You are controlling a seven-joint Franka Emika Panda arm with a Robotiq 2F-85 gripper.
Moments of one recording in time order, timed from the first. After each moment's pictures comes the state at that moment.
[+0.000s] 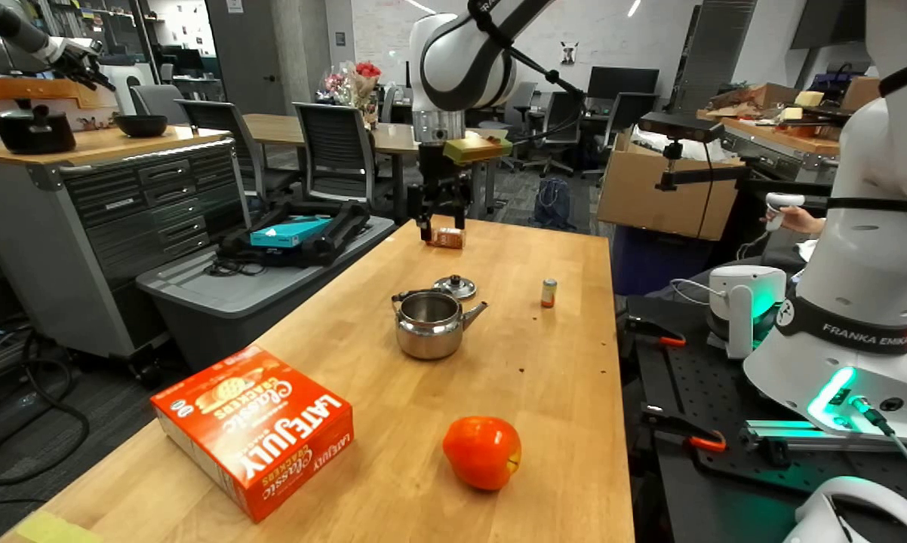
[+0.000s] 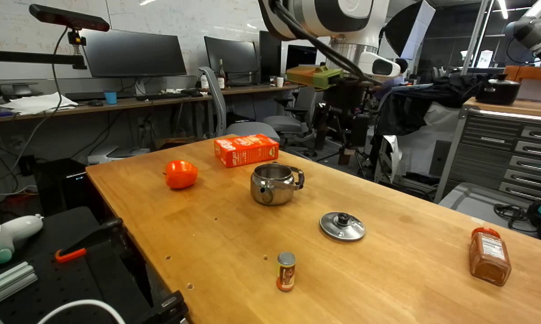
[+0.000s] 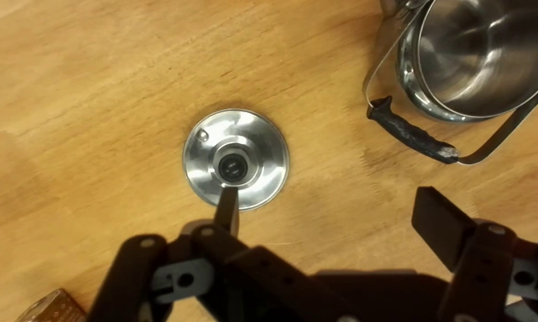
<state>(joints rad) -0.08 0.38 -0.09 -1.97 0.05 2.26 0.21</state>
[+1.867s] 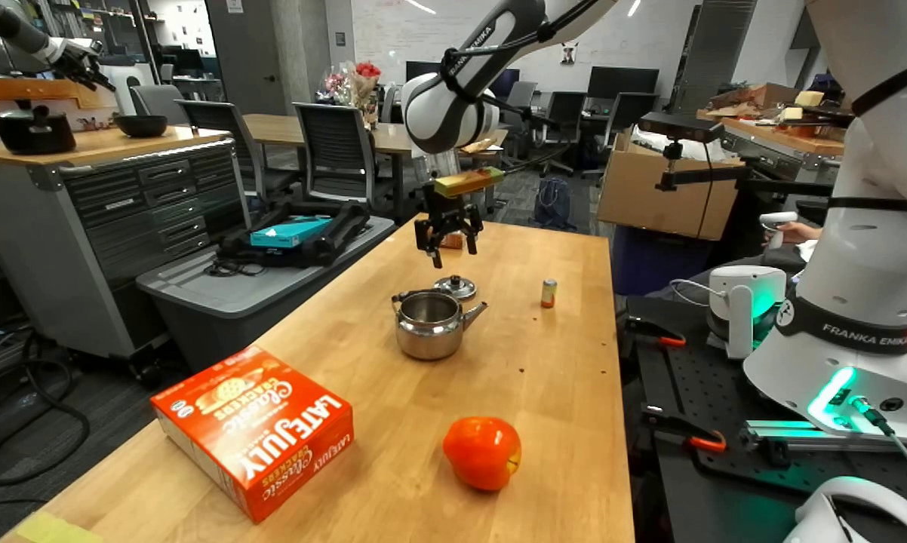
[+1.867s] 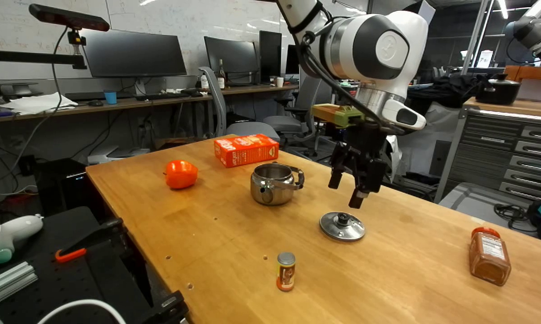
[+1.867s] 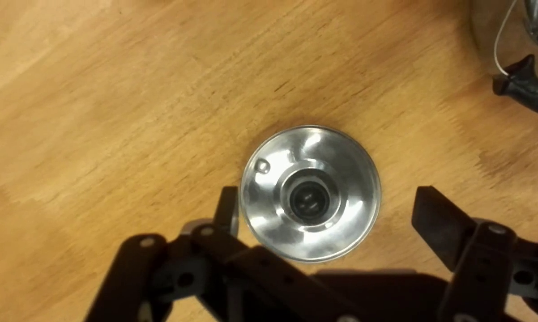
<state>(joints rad) -0.13 0.62 -0.12 -1.76 0.07 2.11 0.30</state>
